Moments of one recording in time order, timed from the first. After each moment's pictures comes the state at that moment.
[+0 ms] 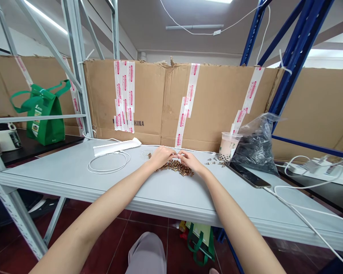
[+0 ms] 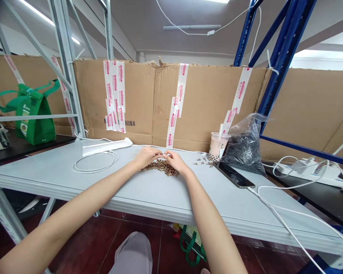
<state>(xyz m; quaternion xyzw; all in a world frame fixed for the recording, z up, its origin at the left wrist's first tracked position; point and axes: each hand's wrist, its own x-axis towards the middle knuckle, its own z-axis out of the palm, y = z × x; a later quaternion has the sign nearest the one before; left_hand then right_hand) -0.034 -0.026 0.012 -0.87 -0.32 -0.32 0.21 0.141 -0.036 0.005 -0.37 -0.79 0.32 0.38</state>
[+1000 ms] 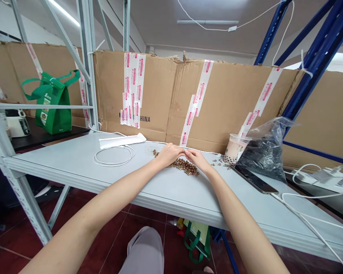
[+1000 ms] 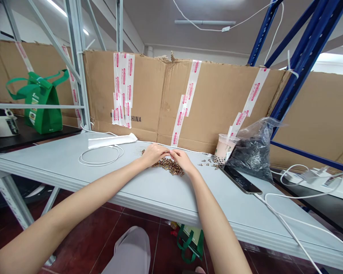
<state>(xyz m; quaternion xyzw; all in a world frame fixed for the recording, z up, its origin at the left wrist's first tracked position) -0.029 -0.032 0.011 -0.86 -0.31 -0.34 0.24 0.140 -0.039 0.011 -0.36 -0.80 0.28 0.39</state>
